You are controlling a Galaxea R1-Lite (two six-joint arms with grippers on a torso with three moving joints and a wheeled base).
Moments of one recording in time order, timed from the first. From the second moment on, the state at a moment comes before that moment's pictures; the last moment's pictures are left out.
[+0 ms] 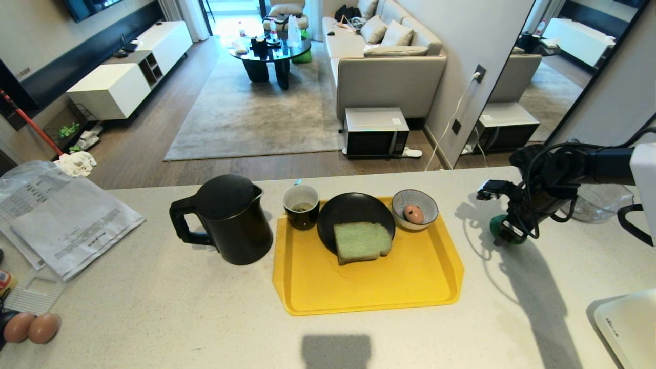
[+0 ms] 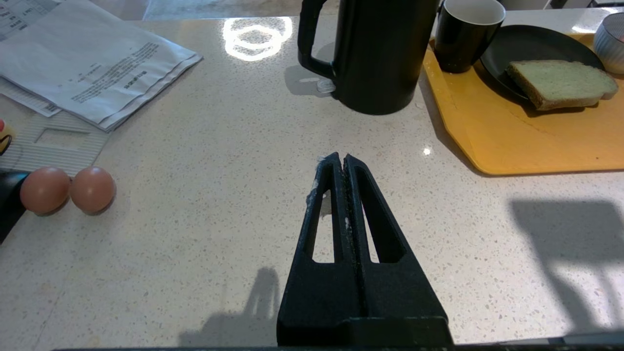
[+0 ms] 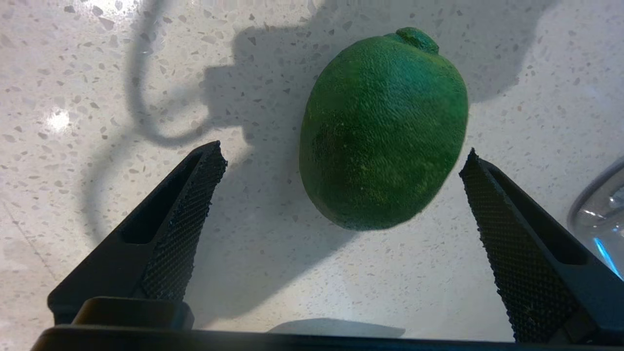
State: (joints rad) left arm 0.00 0.00 0.00 -0.04 0.01 -0.03; right arm -0.09 2.35 -1.98 0.70 -0.13 -0.75
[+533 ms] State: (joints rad) left arm 0.00 0.00 0.00 -0.04 0.01 -0.03; right arm -0.09 2.39 -1.98 0.65 -0.13 -0.76
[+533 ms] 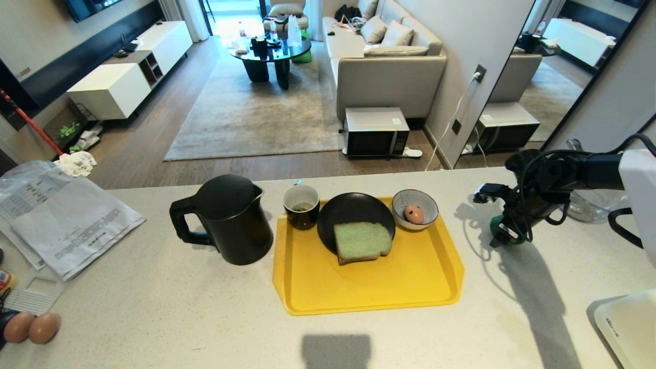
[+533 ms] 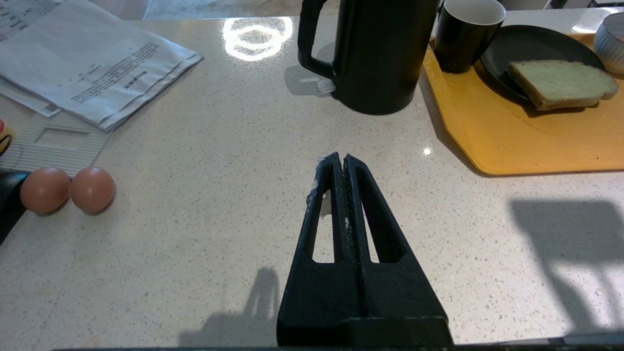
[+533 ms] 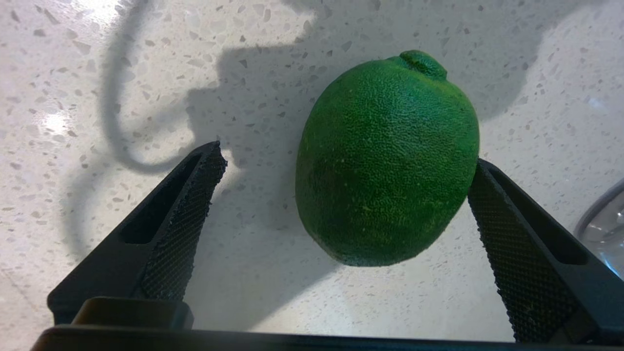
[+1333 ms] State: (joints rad) left arm 0.00 0.00 0.00 -0.04 0.01 -0.03; right arm -0.10 2.42 -1.98 0.62 -0.13 -0.76
